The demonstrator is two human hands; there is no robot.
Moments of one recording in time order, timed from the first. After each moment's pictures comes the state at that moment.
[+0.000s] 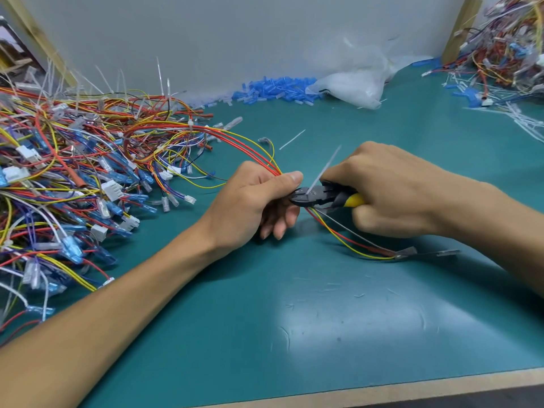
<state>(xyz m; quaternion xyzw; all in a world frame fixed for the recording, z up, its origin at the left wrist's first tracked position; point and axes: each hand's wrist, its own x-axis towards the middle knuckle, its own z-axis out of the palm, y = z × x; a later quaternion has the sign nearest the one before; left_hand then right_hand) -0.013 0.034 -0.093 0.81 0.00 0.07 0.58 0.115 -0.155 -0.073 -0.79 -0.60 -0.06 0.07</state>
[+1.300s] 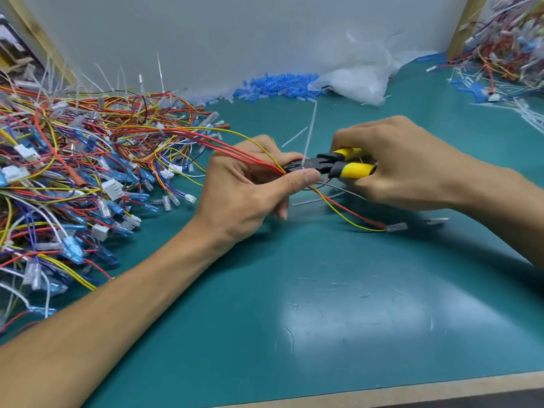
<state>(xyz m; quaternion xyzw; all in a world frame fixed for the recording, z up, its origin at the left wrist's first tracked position) -0.006 0.034 -0.099 0.78 -0.03 0.29 0.56 0.131 -0.155 -0.067 -0.81 -0.55 -0.05 0.21</state>
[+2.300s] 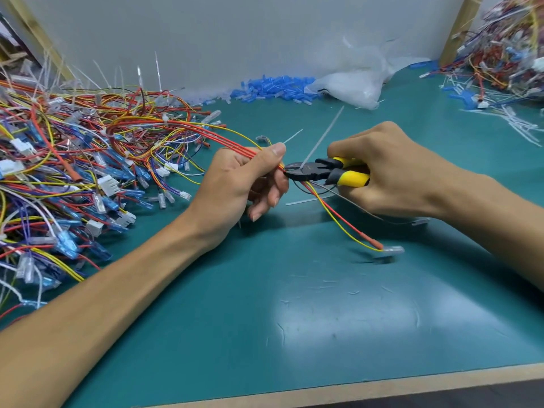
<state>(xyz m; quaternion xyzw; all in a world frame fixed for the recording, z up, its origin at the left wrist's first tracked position) -0.011 0.038 -0.090 0.73 0.01 0.17 0.66 0.129 -0.157 -0.072 -0.78 -0.59 -0.08 0.21</state>
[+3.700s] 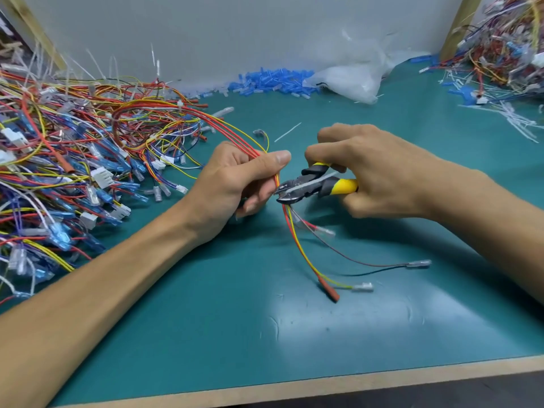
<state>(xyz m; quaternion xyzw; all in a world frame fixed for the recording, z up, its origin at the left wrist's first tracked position) -0.009 0.048 -0.097 0.75 -0.01 0.10 0.66 0.122 -0.152 -0.068 -0.77 -0.62 -0.06 0.13</state>
